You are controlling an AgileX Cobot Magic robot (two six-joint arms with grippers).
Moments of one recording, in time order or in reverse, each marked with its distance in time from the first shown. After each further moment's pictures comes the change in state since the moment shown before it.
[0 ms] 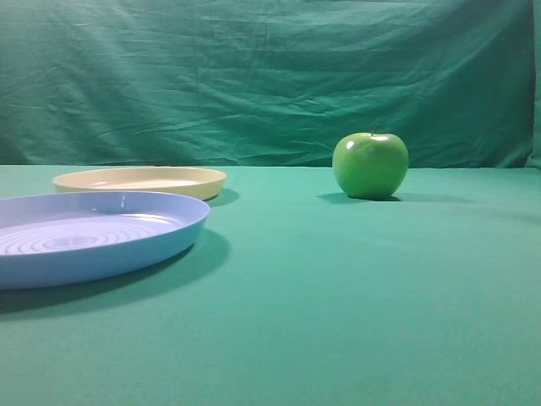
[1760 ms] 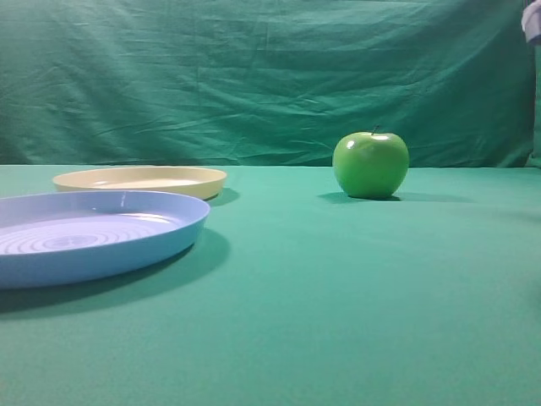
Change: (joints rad) left arm 0.000 0.000 0.000 0.000 0.000 0.001; right arm 0.161 0.942 -0.123 0.021 -0.462 -0.019
